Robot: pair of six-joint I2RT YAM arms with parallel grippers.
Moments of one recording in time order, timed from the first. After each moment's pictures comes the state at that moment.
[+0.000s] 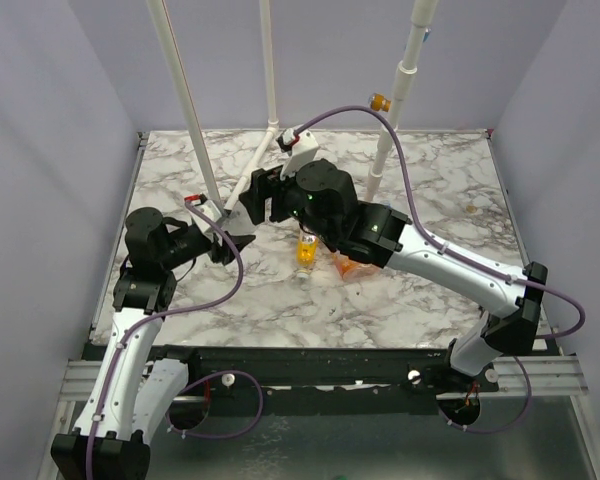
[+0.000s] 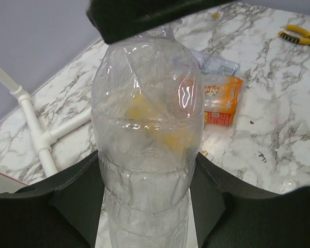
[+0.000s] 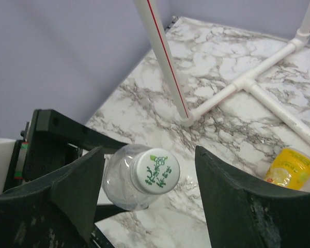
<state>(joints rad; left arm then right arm) -0.10 0.75 0.75 -0.17 0.85 0.29 1.12 1.60 1.70 -0.30 0.37 0.34</state>
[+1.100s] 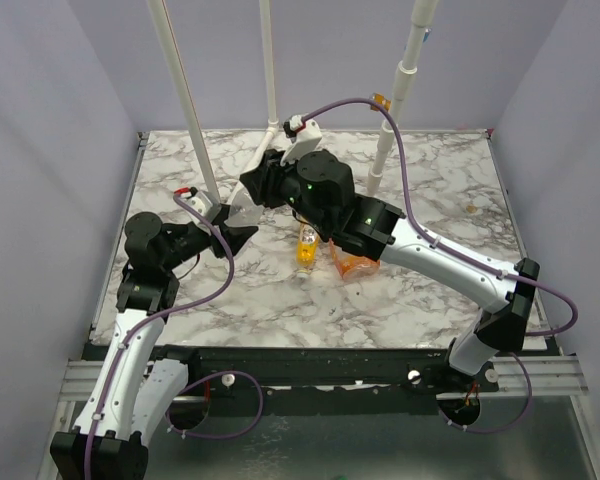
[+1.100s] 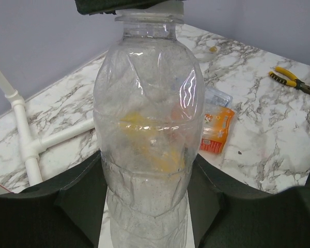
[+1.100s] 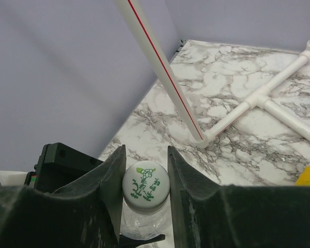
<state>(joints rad) -0.12 0.74 0.70 0.02 0.79 0.04 1.08 1.65 1.73 -0.18 0.38 0.42</state>
